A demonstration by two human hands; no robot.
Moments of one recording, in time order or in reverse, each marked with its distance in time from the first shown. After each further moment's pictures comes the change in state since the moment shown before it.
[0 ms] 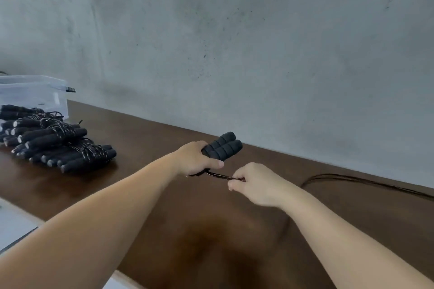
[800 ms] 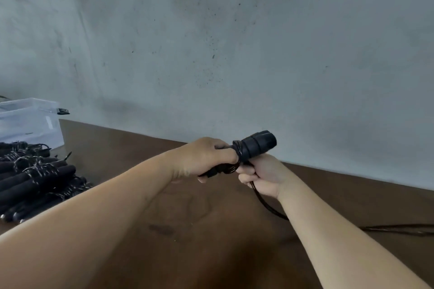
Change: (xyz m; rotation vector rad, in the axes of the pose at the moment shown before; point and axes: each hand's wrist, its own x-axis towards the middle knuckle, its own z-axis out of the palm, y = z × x) left_hand 0.089 0.007 -0.074 0.019 -0.184 0.119; right_hand 0.190 0.016 0.002 1.638 -0.158 -0.037
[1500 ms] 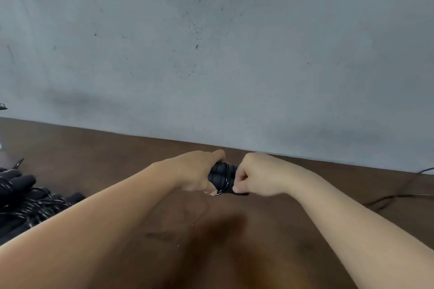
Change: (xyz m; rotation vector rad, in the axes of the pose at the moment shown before) left_hand 0.037 -0.072 -0.008 0.589 -0.160 0.203; right_hand -0.027 -0.006 0.060 -1.731 0.224 0.208
